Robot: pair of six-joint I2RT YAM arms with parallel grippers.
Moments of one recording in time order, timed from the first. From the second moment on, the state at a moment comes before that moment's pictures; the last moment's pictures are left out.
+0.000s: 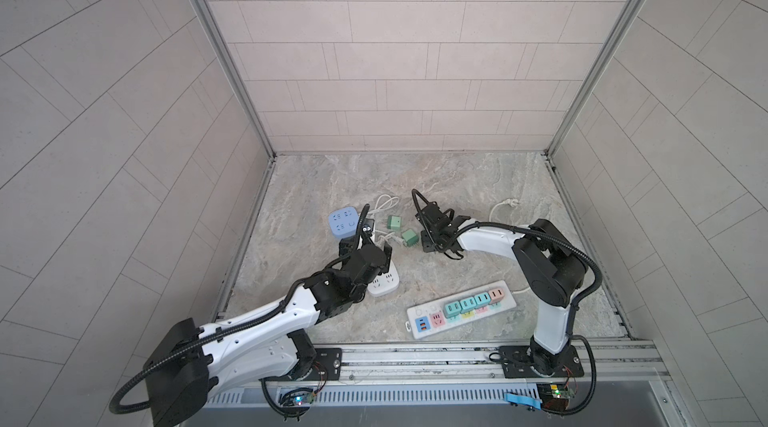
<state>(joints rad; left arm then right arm) -0.92 1.01 0.56 -0.16 -0.68 -0.37 0.67 1.89 1.14 -0.39 0.23 0.52</state>
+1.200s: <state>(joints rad) -0.76 0.64 0.65 -0.36 -0.09 -0.56 0.90 0.92 0.59 0.08 0.30 -0.13</state>
